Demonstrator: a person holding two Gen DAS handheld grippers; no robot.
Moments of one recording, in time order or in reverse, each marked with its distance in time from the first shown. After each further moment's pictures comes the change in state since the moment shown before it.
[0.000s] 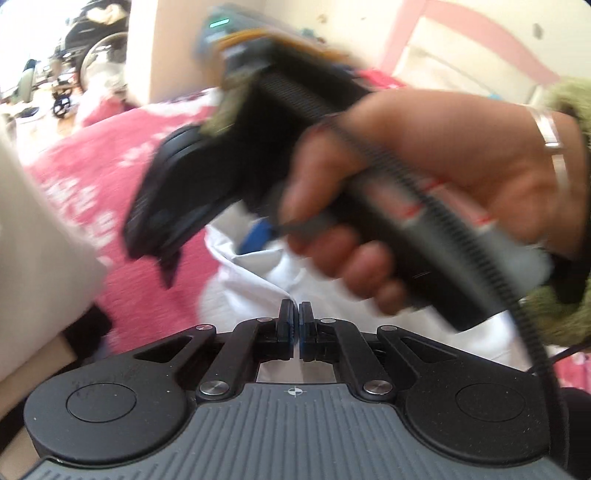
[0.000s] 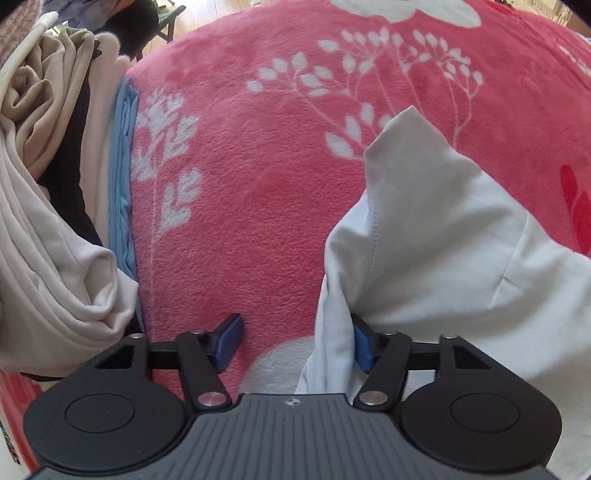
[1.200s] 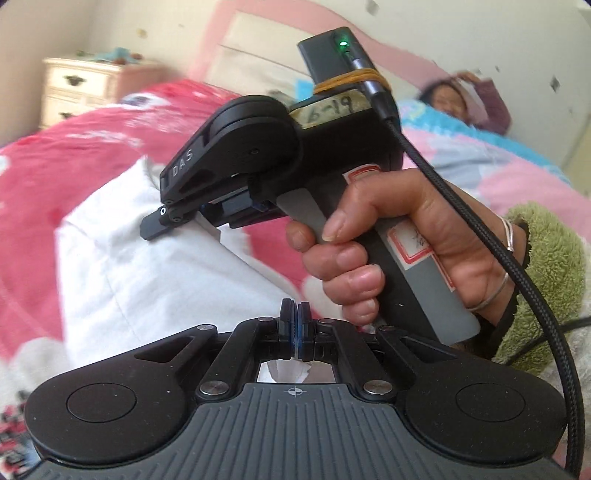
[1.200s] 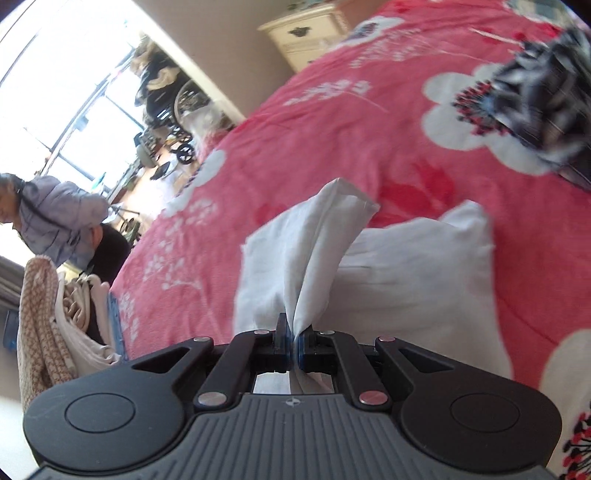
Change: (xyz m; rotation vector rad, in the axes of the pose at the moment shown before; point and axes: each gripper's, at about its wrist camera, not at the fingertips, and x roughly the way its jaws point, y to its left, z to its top) left arm 0.034 -0.207 0.018 0.229 0.027 -0.448; right arm -0.151 -0.284 -0.192 0.546 -0.474 0.212
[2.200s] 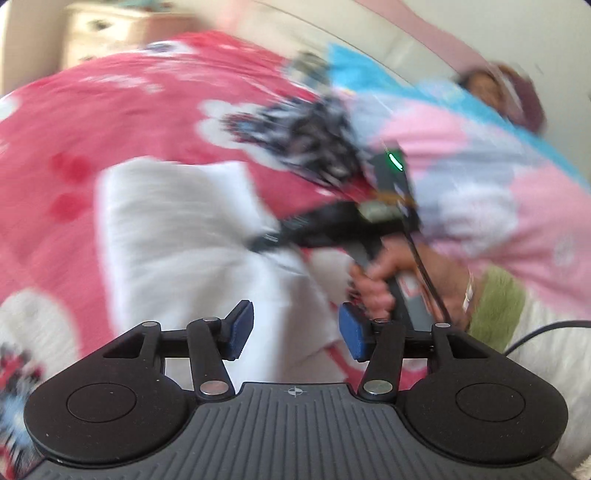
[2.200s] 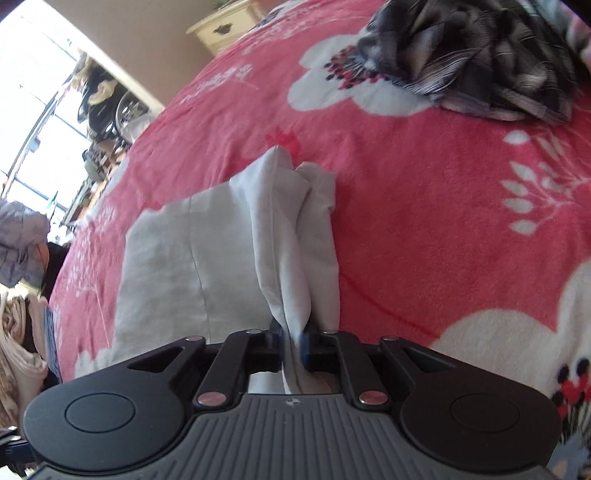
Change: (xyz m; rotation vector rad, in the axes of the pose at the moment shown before) left arm -0.019 0.016 0.003 -0.213 0.088 0.115; right arm 0.007 -0.113 -0.024 0.106 -0.022 -0.107
